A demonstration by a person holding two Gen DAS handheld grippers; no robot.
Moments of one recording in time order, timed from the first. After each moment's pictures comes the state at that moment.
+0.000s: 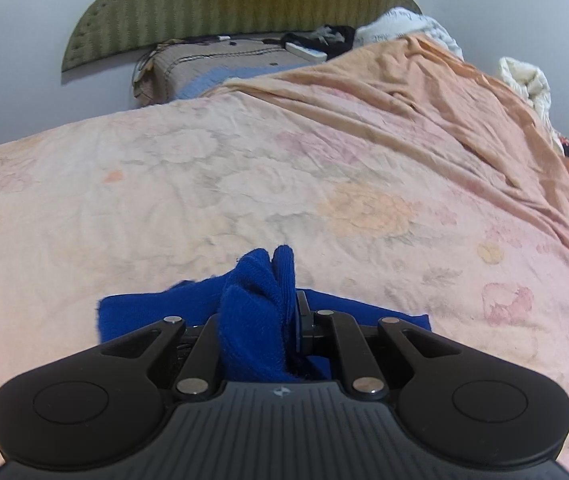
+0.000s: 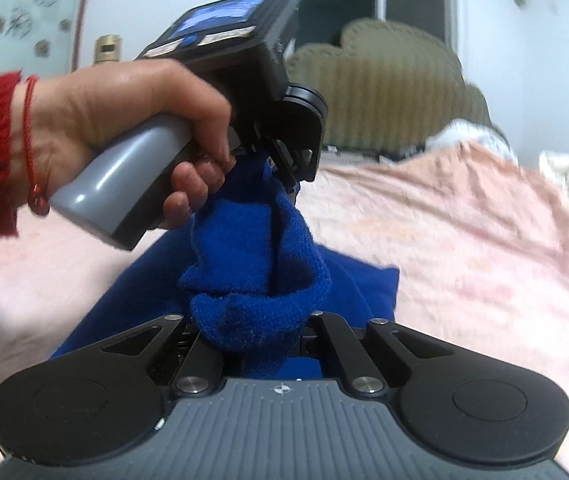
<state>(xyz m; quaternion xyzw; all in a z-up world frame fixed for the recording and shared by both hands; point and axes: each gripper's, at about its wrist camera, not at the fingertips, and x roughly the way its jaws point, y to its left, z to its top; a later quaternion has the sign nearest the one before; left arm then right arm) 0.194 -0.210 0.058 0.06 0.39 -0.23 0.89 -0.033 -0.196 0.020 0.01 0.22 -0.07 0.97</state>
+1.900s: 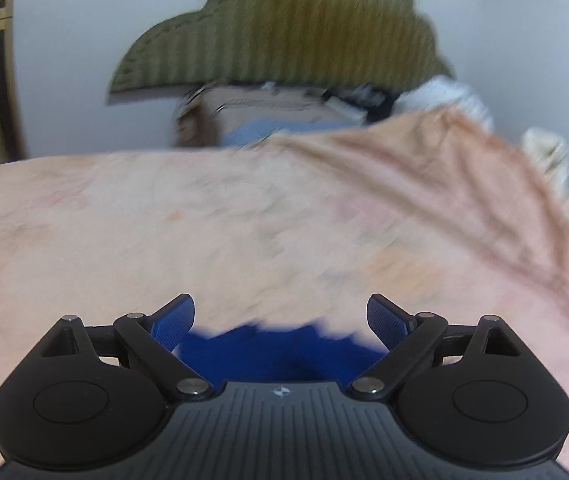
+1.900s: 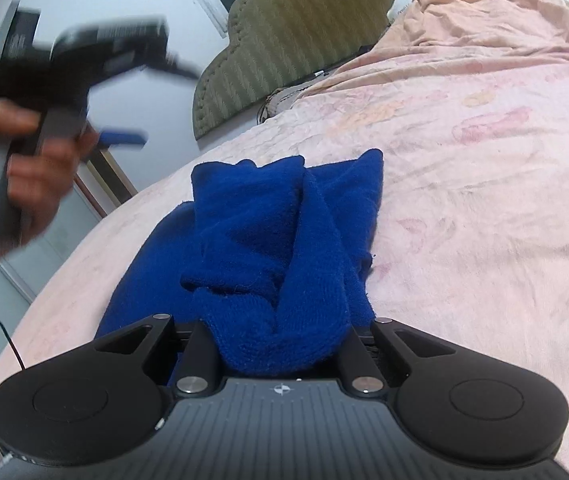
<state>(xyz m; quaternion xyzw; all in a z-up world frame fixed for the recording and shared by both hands) 0.191 -0.147 0.086 0.00 0.34 -0.19 0.92 -0.034 -0.272 -0.020 0.27 0.25 -0.01 0.93</state>
